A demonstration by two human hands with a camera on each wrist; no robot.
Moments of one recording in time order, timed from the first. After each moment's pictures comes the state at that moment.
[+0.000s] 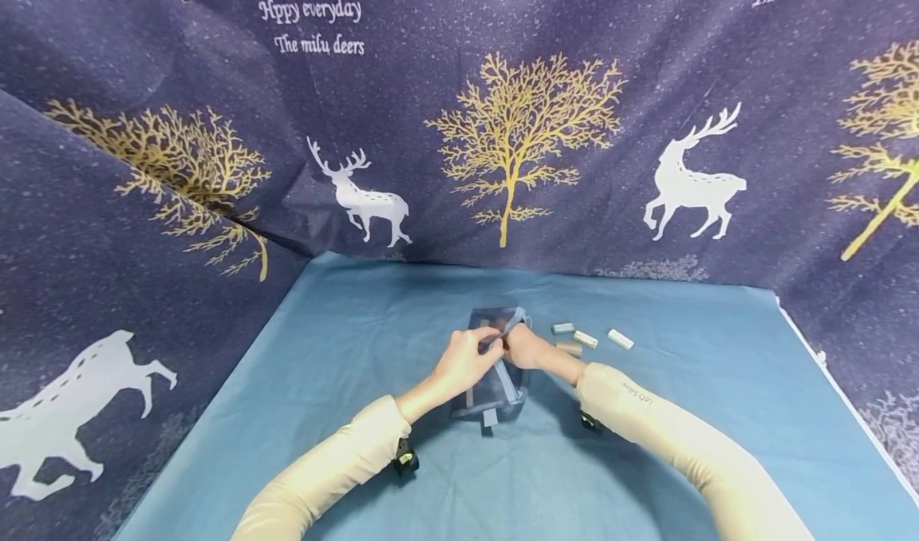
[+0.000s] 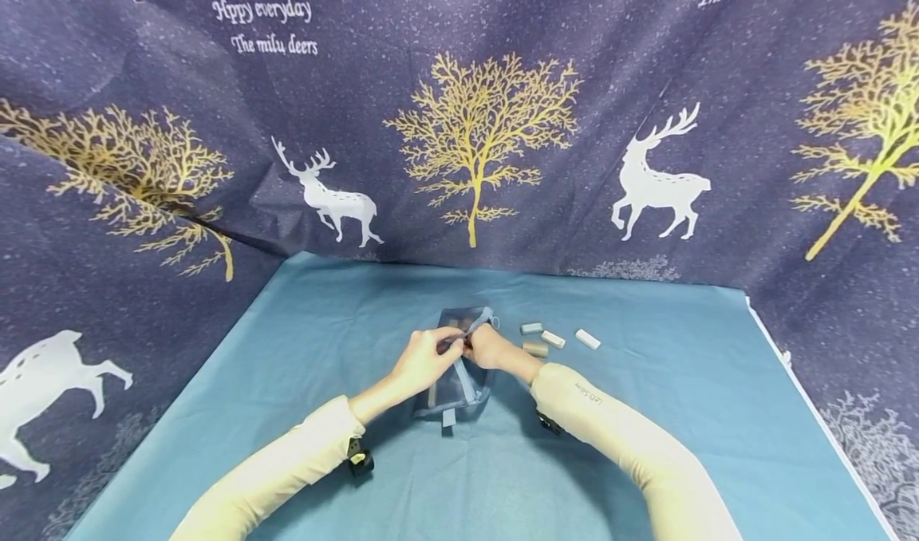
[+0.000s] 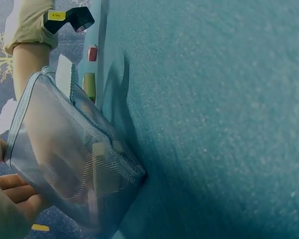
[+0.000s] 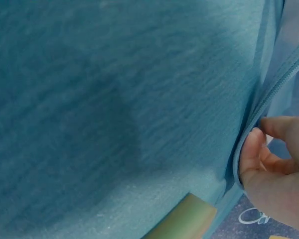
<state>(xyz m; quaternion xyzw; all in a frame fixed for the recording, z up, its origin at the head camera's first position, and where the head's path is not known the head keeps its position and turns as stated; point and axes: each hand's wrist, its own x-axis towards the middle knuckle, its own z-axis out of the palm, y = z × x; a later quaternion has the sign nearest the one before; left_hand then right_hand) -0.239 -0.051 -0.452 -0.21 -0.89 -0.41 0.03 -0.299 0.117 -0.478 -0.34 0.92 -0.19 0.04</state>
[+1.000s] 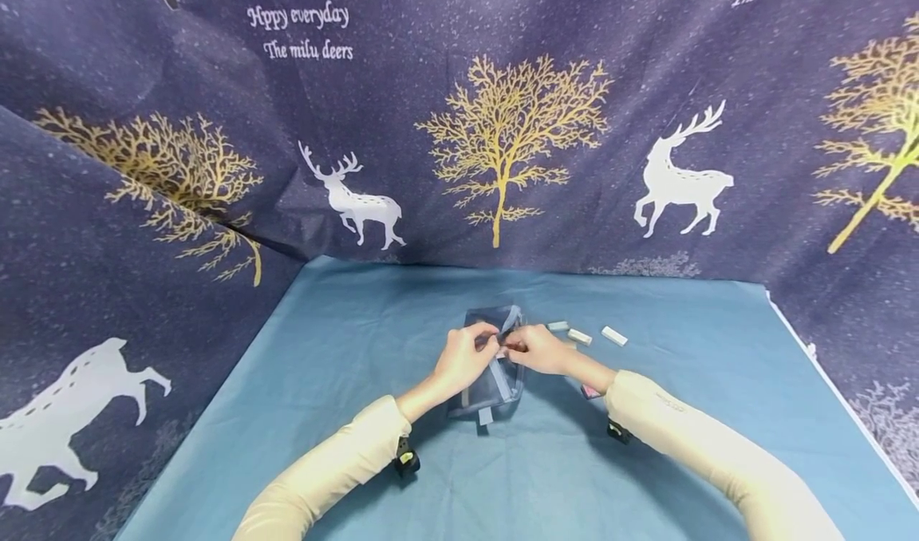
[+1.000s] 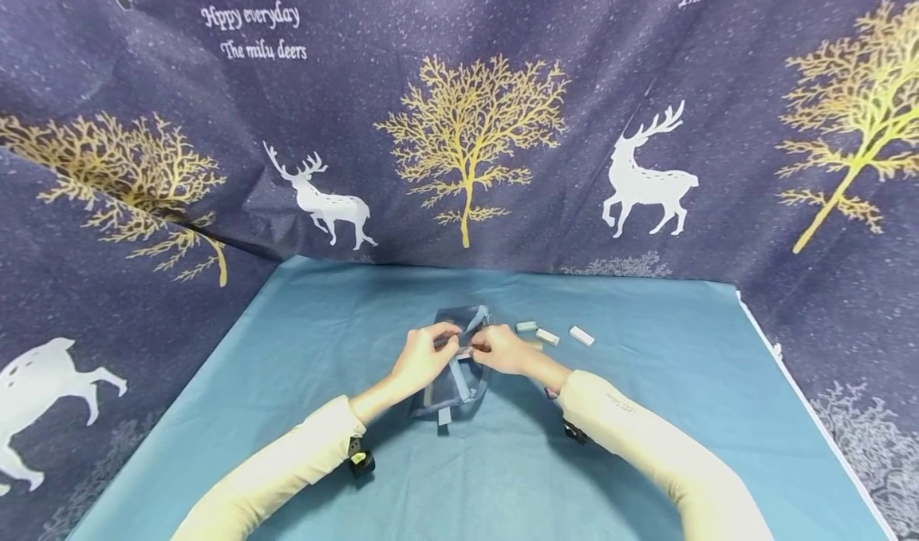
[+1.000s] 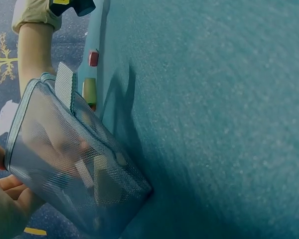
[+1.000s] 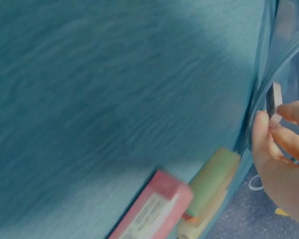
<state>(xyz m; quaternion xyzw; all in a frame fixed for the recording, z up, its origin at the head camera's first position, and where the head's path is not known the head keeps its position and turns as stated) -0.238 -0.043 -0.452 -0.20 -0.87 -0.44 0.07 -0.284 0.153 -0.473 -0.36 0.89 -0.29 0.02</state>
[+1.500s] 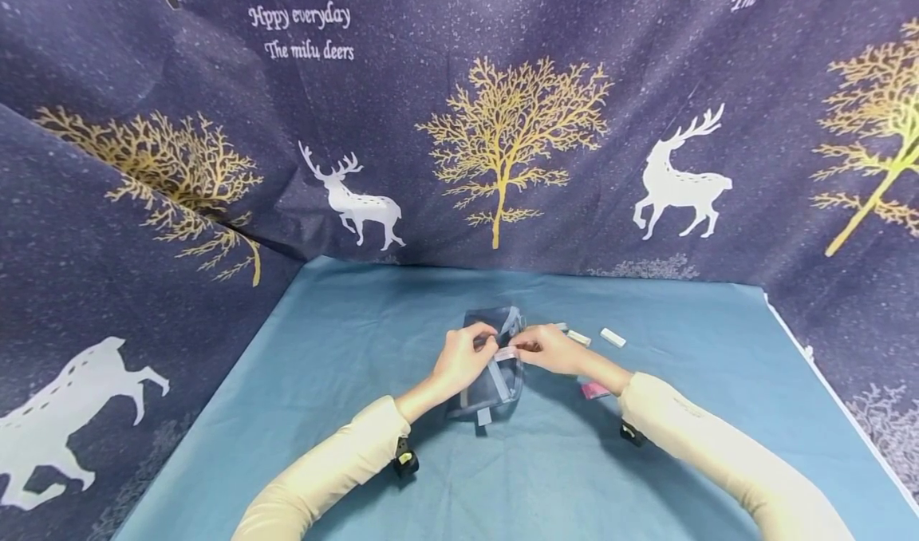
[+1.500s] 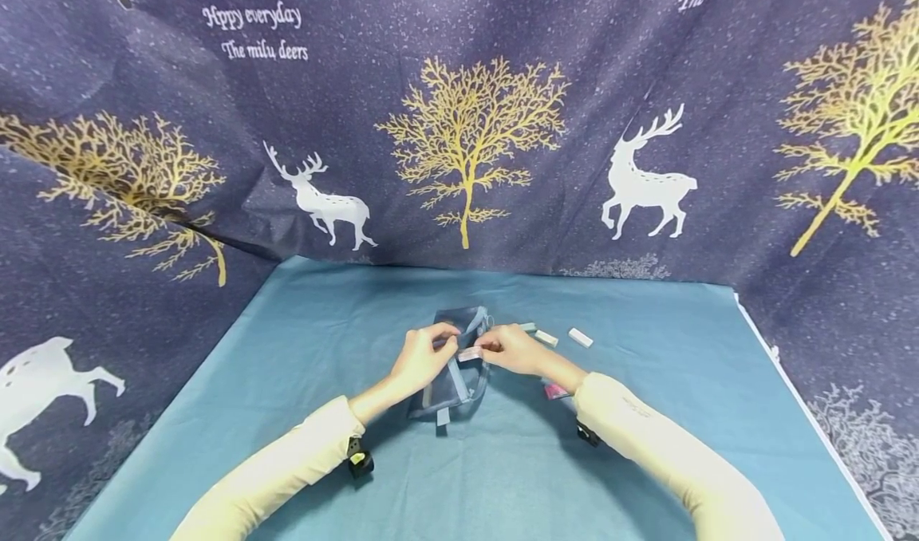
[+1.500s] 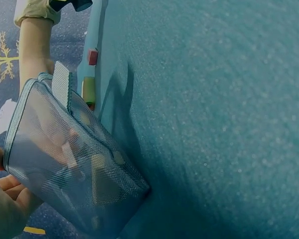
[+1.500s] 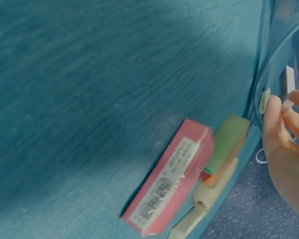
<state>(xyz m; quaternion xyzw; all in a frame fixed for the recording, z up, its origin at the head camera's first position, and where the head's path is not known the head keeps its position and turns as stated) -0.241 -0.043 -0.455 -0.20 -0.87 -0.44 0.09 -0.282 0.174 -0.466 -0.42 0.85 -0.31 0.02</state>
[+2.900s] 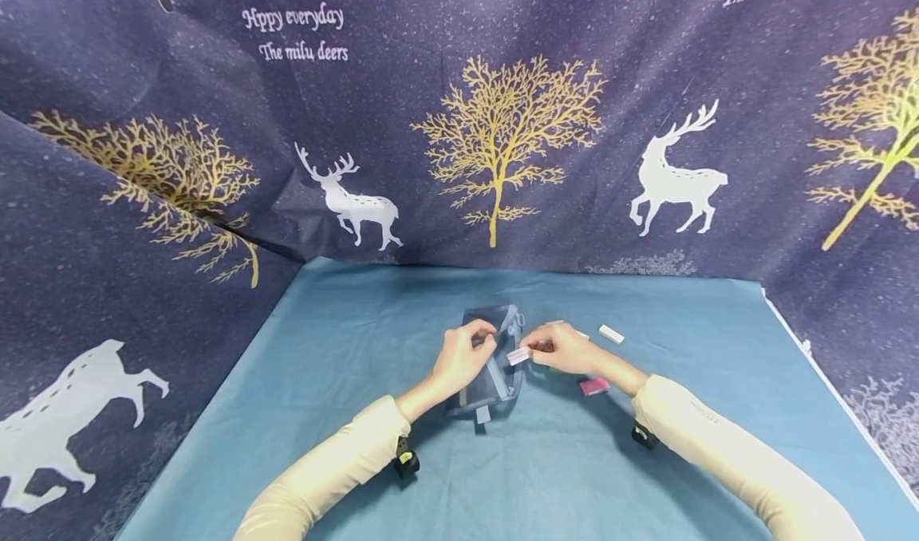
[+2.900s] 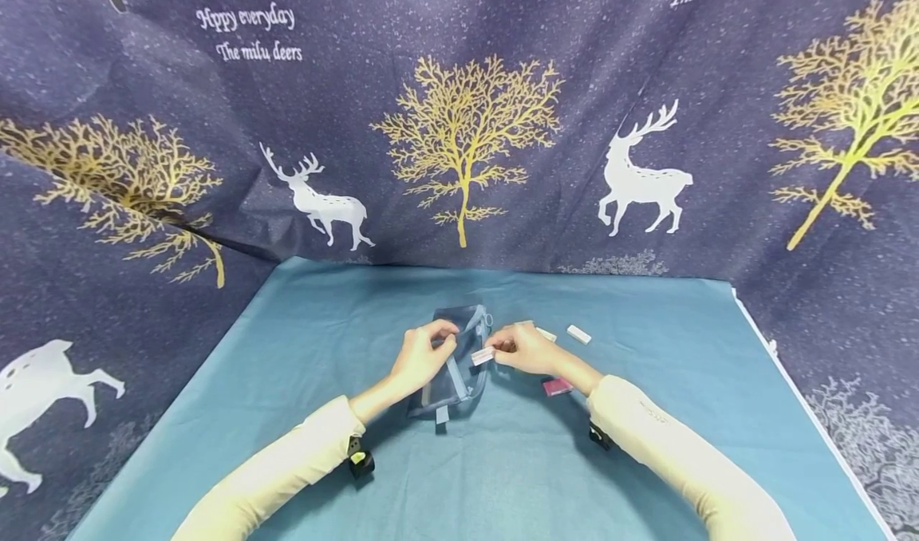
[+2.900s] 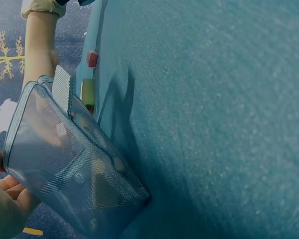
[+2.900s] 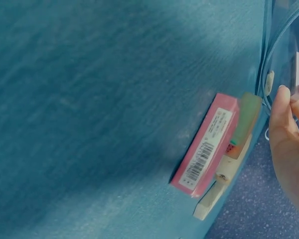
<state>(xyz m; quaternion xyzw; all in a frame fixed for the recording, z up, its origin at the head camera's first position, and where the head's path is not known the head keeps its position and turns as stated) -0.240 -0.040 -0.456 -0.18 -0.87 -0.45 0.09 -0.275 0.198 -0.467 -0.37 0.87 -0.34 0.03</state>
